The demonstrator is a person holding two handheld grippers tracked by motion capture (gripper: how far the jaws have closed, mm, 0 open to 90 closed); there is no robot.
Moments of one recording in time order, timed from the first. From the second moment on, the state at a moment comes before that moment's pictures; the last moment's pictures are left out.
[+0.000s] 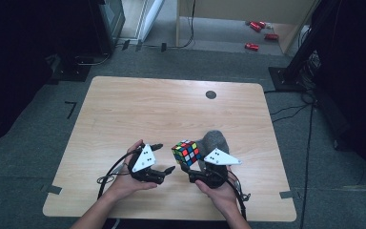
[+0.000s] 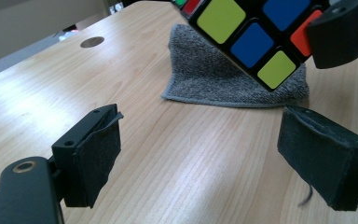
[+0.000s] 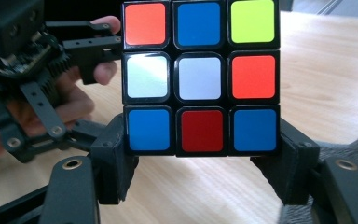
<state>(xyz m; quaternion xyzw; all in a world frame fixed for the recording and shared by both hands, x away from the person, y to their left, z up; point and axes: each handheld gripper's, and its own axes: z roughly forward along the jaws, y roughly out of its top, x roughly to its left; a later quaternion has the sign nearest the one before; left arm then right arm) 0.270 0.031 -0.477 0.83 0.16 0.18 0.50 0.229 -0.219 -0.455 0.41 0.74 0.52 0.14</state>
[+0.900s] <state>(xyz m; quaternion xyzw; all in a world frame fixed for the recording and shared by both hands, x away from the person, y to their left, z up) 0.251 0.016 -0.493 0.81 0.06 0.32 0.48 0.234 -0.214 -0.459 0.42 0.75 0.51 0.05</state>
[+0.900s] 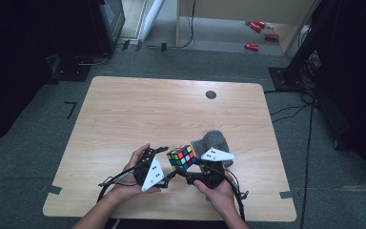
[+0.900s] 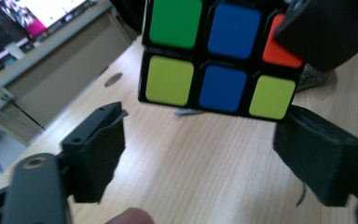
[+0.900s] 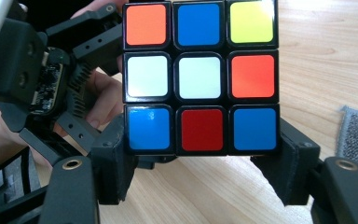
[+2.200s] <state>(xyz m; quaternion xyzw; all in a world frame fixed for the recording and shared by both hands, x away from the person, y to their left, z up) 0.245 0.014 -0.496 0.81 0.03 0.33 0.49 0.248 -0.225 -0.469 0.46 0.72 0.52 -0.03</state>
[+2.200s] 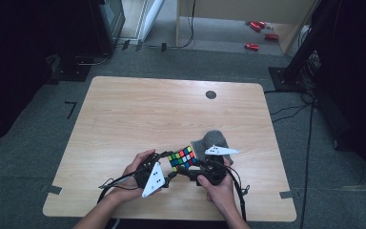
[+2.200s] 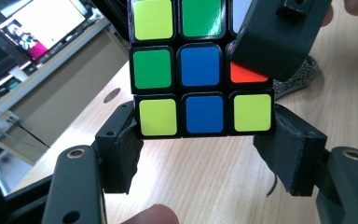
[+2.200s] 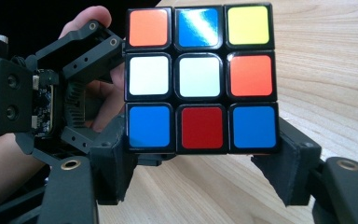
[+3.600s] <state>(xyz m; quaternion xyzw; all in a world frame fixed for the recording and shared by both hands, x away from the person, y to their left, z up) 0.265 0.034 -0.476 0.83 0.11 0.16 0.53 0.239 -0.261 -0.445 0.43 0.68 0.58 0.10</state>
